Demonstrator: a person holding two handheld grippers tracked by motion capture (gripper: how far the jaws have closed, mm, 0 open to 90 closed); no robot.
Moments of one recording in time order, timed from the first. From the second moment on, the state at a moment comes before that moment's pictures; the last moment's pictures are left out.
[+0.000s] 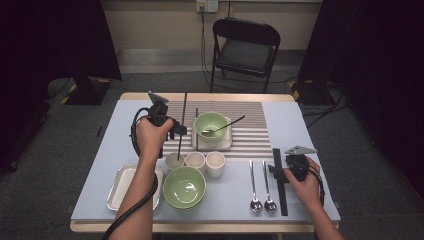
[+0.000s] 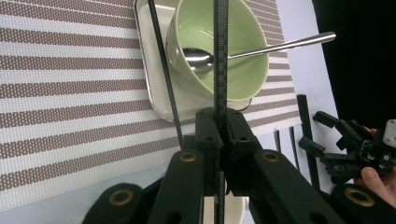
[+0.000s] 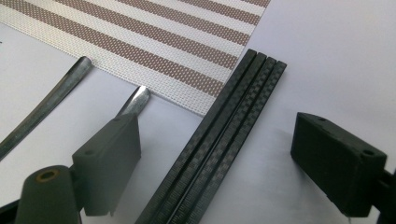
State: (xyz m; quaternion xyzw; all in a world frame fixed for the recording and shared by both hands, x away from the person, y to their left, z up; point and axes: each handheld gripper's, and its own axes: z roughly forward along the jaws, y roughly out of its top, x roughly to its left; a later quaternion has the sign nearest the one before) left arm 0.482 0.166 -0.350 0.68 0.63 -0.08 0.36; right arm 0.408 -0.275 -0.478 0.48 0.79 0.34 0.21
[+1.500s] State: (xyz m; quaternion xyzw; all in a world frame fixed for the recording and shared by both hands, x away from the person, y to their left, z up) left arm 0.512 0.158 -0.353 0.67 0.65 -0.07 0.36; right arm 0.408 -0.275 -0.478 0.47 0.79 0.34 0.21
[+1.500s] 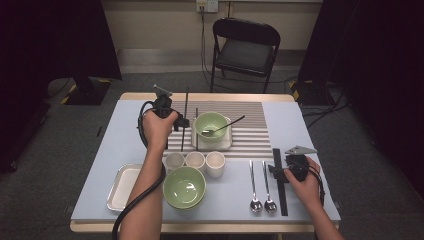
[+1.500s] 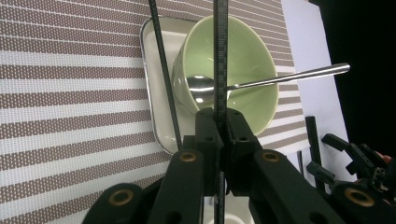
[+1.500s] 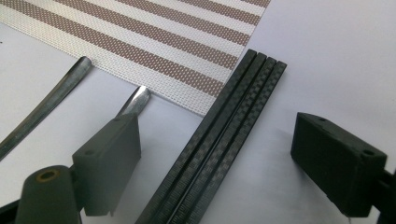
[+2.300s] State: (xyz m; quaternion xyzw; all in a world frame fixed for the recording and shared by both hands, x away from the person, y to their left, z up) left arm 0.524 0.156 -0.364 0.67 0.65 -0.07 0.35; right arm 0.407 -0.275 -0.478 0.47 0.79 0.34 0.21
